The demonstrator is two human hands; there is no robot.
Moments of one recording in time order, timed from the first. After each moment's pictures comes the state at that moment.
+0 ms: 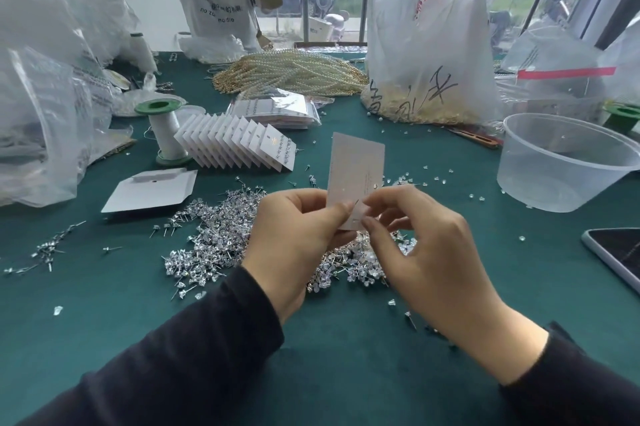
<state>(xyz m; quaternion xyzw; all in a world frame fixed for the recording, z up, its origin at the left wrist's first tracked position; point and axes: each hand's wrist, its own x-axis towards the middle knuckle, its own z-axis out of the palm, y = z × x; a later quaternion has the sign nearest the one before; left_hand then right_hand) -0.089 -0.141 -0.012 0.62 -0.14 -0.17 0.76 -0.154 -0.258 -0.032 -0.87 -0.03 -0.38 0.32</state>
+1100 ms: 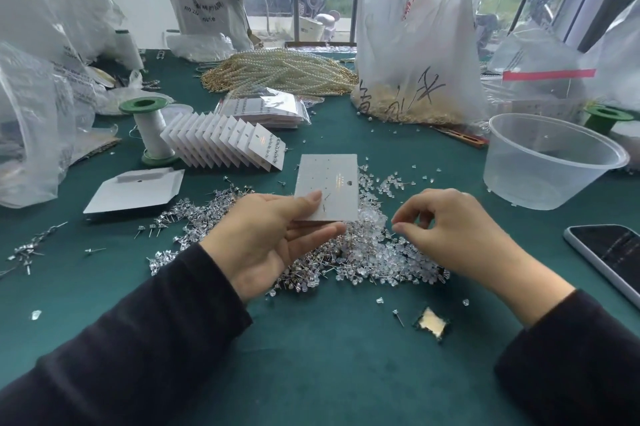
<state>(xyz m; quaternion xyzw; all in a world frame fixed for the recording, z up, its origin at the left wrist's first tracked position) -0.069 -0.129 -0.002 0.54 -0.01 -0.33 0.77 -0.148 -0.320 -0.026 -0.96 0.10 -0.17 0.22</state>
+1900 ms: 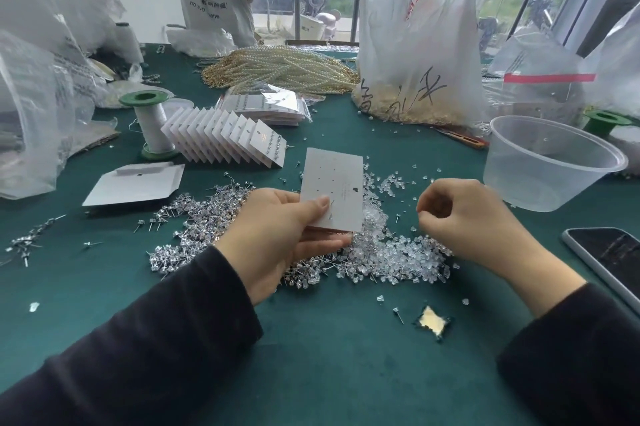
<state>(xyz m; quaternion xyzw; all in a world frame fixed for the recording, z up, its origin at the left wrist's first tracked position) -0.073 -0.132 -0.007 0.60 -0.06 -0.31 0.73 -0.150 -0.334 -0.021 -0.94 0.17 -0.17 0.25</state>
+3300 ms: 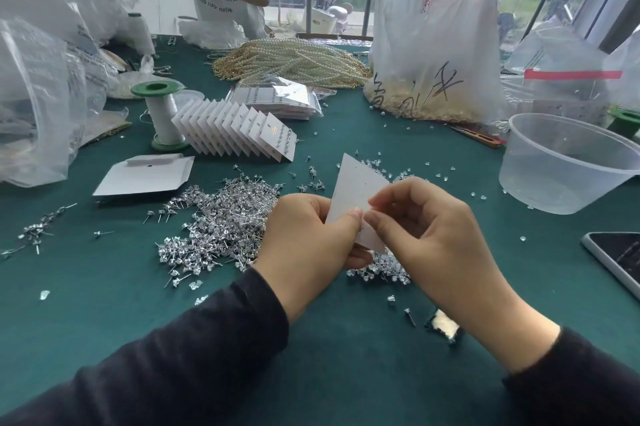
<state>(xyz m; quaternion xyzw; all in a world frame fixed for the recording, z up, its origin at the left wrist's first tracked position) -0.093 -0.147 -0.024 0.69 -0.17 -0.16 0.68 -0.152 -0.265 -0.031 -0.82 0.01 -0.29 0.49</state>
